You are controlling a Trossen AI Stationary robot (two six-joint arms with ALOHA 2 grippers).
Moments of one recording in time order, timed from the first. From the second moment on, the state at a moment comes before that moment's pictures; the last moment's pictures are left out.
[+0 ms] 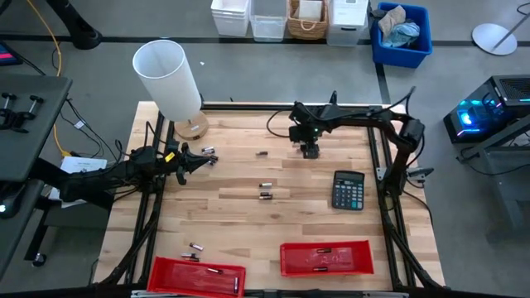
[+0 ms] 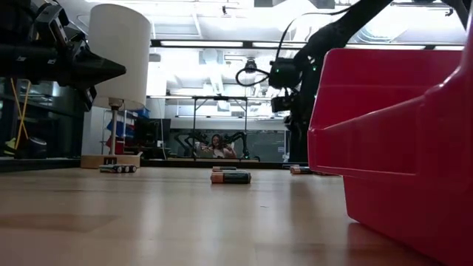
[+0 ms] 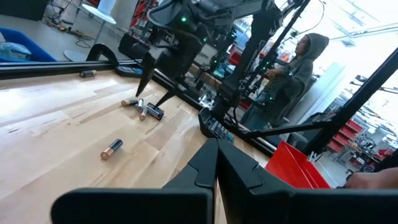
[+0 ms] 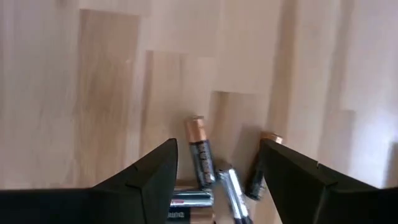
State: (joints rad) left arm 0.20 0.02 0.01 0.01 0.01 -0.54; right arm -0.50 1.82 1.21 -0.68 -0.07 -0.62
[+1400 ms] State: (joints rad) left arm 0.20 0.02 0.01 0.01 0.01 -0.54; right arm 0.26 1.52 1.16 -0.81 -0.69 0.30
